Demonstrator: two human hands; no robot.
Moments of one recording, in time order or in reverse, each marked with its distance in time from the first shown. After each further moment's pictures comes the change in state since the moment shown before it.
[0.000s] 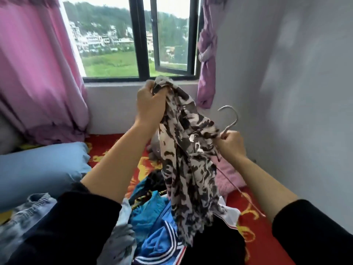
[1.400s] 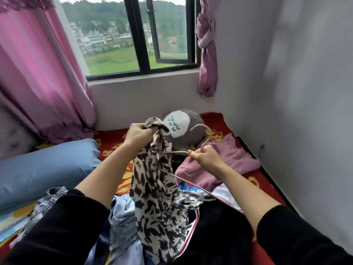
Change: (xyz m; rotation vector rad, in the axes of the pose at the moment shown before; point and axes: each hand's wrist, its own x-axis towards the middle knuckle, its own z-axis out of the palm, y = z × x) left_hand -0.026 -0.098 -0.042 0.301 -0.199 -0.376; right_hand -0.056 0.030 0.047 0.226 -0.476 0.009
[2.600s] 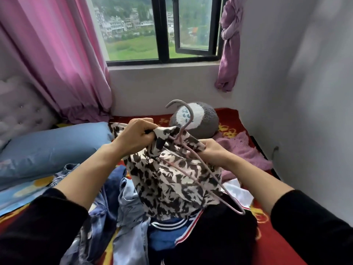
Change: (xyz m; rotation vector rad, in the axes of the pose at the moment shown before) left_hand -0.047 -0.019 -0.052 0.588 -0.075 0.664; right_hand -0.003 -0.013 0.008 0.003 -0.398 -0.092
